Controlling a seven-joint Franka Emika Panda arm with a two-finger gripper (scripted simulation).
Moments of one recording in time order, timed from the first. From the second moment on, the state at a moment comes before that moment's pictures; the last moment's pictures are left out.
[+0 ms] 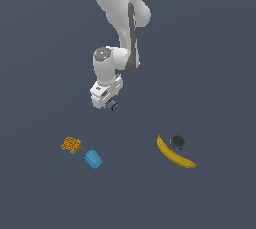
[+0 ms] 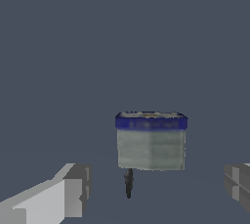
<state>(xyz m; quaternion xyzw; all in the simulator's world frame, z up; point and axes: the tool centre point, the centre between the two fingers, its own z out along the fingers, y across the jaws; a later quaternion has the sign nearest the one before) -0.146 -0.098 0.048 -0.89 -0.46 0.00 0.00</state>
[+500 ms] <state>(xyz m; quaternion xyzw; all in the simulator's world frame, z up) -0.147 -0.098 0.016 -0.89 -0.46 0.00 0.00</state>
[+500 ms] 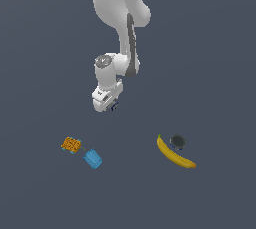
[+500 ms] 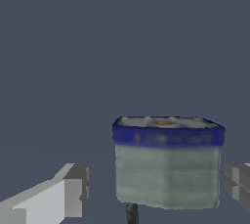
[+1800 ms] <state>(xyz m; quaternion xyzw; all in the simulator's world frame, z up) -0.144 -0.097 0.031 -0.89 -0.46 0.00 0.00</state>
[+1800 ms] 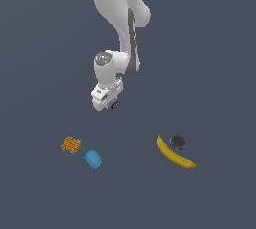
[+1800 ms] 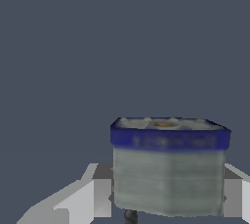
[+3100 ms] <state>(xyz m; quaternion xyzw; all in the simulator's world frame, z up) -0.114 -0.085 0.221 -0.89 -0.46 0.00 0.00</state>
